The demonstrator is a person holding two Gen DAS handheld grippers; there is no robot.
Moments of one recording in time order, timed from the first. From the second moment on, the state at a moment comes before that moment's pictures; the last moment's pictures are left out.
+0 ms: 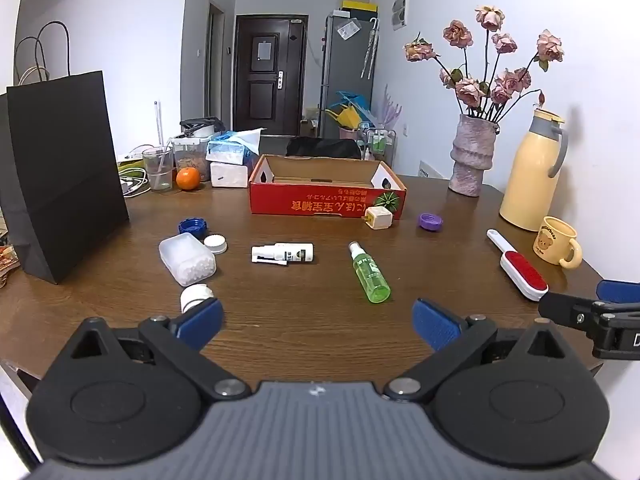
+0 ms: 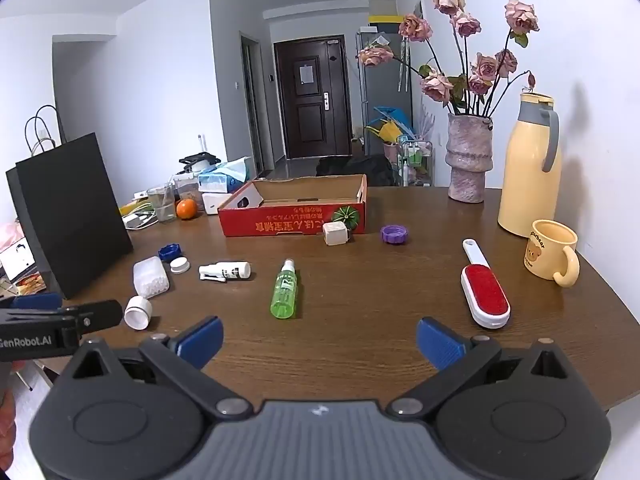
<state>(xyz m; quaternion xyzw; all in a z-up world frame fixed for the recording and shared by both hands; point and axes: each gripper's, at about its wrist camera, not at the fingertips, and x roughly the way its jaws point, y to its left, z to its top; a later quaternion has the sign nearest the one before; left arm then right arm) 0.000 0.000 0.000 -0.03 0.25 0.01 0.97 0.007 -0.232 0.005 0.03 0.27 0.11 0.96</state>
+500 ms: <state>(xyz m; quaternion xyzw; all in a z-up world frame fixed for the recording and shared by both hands) 0.003 0.001 -0.002 -0.03 0.26 0.01 0.96 0.009 -0.228 0.001 0.02 0.27 0.11 0.95</state>
